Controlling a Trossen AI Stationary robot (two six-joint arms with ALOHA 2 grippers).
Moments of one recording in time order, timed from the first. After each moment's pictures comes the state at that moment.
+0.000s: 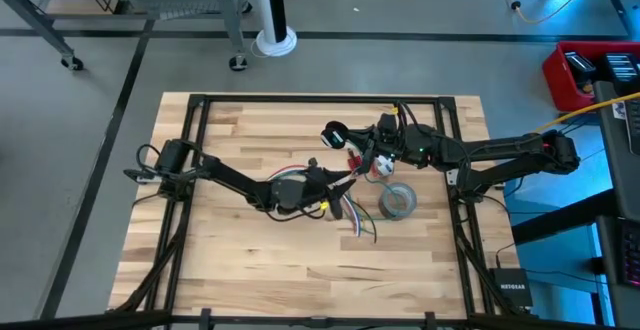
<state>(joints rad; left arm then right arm) -0.20 1.95 1.05 0.96 -0.63 -0.23 -0.07 1.16 0.74 0.36 0.28 0.36</state>
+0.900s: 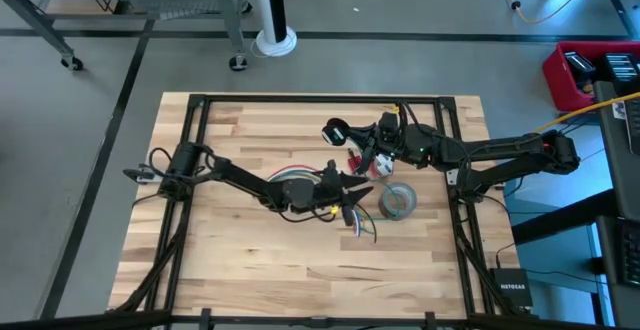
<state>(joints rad) -0.18 2.05 1.22 0.98 -0.47 -0.20 -0.07 1.16 0.74 0.37 0.32 0.36</state>
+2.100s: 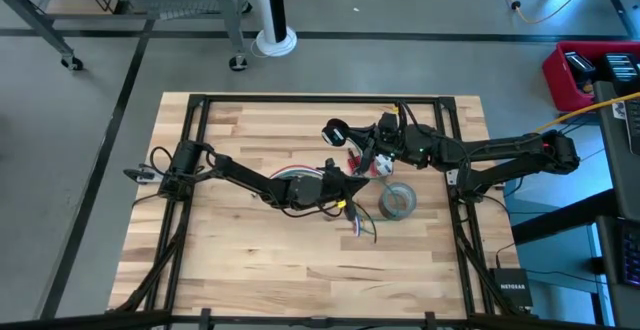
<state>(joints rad) -0.15 2.06 1.22 0.80 -0.51 -0.28 -0.07 1.16 0.74 0.36 0.32 0.36</state>
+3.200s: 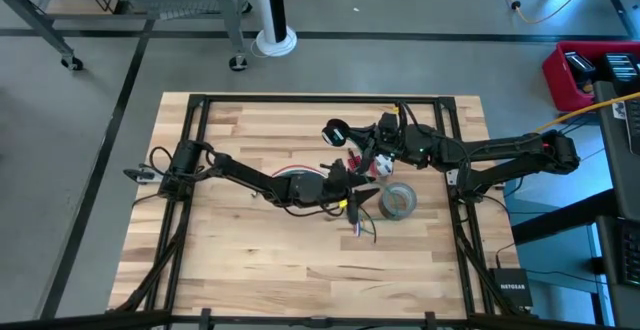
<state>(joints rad) -0.15 2.05 1.29 0.82 -0.37 -0.31 -0.07 1.16 0.74 0.37 0.32 0.36</state>
